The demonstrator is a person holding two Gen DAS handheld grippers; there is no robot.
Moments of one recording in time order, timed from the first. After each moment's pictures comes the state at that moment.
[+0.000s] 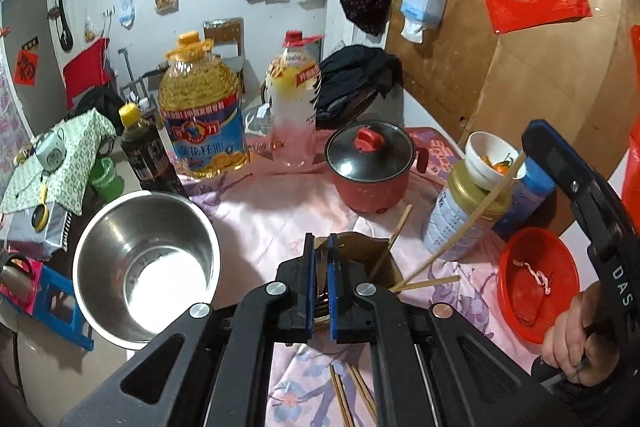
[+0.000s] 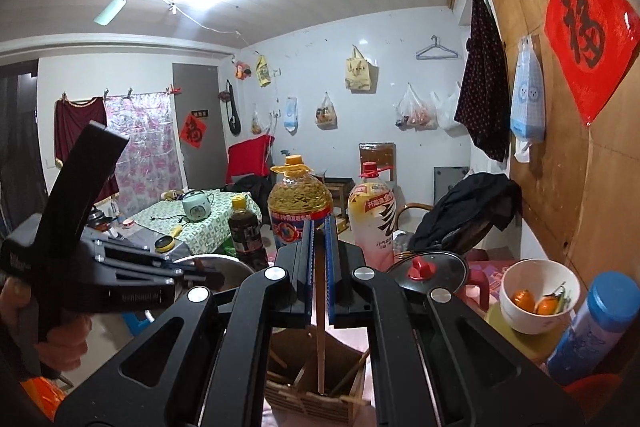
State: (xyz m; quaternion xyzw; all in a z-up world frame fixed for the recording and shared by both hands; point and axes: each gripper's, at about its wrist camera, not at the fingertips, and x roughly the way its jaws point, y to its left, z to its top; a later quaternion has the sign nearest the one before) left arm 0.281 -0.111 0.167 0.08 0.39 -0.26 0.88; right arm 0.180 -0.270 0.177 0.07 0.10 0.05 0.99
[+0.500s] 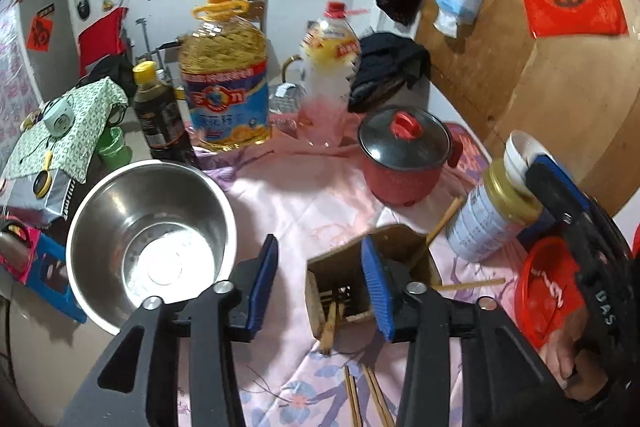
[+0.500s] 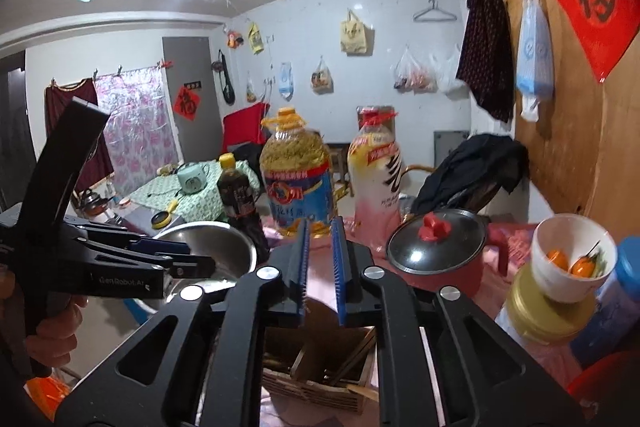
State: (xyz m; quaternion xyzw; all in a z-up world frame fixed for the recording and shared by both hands) left arm 0.311 -0.080 0.141 0.05 0.42 -0.22 0.88; right arm 0.201 -0.260 0.144 0.09 0.14 0.05 0.98
